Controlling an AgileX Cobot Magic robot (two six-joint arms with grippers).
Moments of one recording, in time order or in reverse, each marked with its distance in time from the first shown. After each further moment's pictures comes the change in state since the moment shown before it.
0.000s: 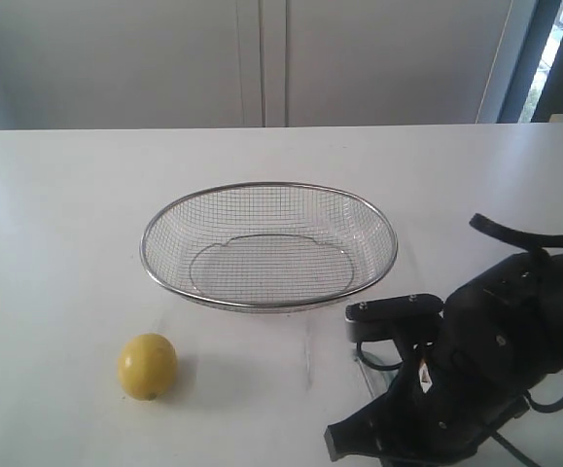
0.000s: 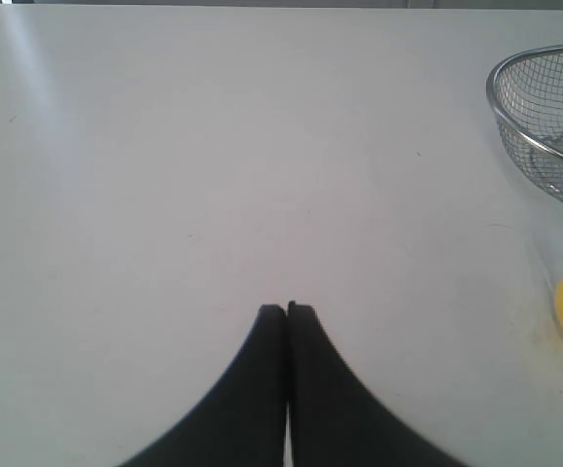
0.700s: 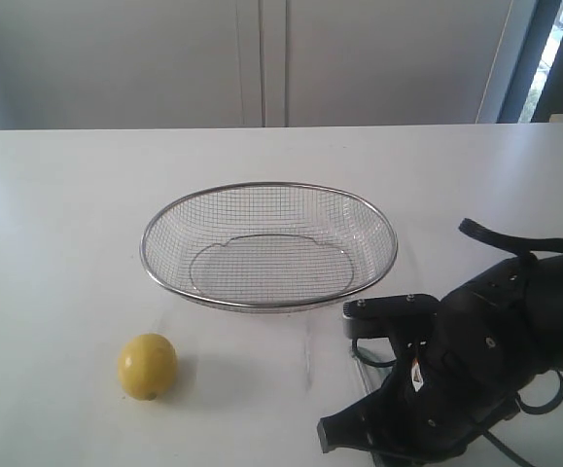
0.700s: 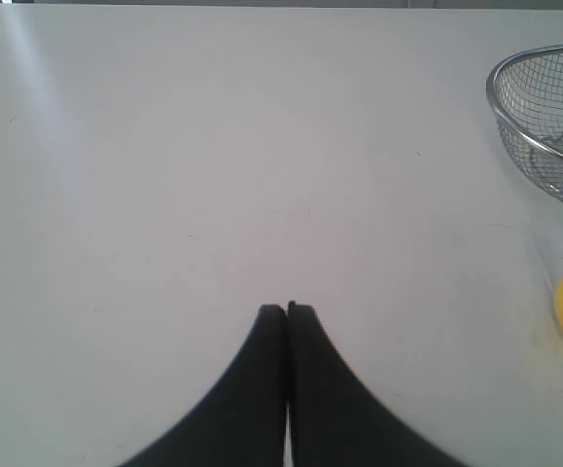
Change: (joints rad) left arm 0.000 0.000 0.000 0.000 0.000 0.000; right arm 0.000 0.030 0.000 0.009 -0.055 0.037
